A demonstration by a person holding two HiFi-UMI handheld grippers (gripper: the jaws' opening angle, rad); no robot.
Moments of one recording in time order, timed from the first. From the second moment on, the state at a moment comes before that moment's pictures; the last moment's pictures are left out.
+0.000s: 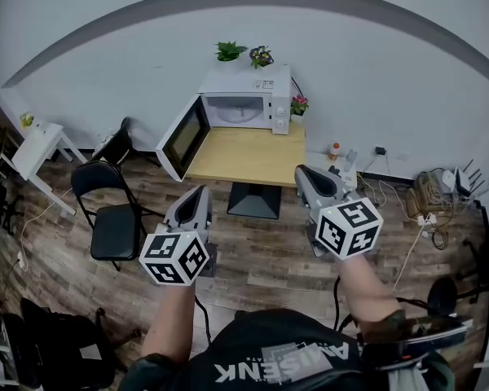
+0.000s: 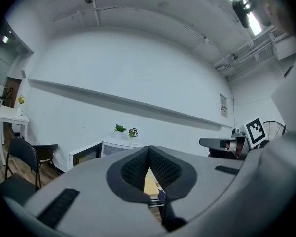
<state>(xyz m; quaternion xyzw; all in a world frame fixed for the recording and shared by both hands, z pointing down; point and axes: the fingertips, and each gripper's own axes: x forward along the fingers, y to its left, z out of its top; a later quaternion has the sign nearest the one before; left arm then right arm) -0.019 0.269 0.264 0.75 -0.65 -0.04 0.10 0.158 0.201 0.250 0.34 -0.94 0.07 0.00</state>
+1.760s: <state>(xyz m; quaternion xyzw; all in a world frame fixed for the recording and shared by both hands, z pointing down) -0.140 0.024 0.309 0.74 -0.65 -0.04 0.15 0.021 -0.062 0.292 0.30 -0.95 0.10 0.01</state>
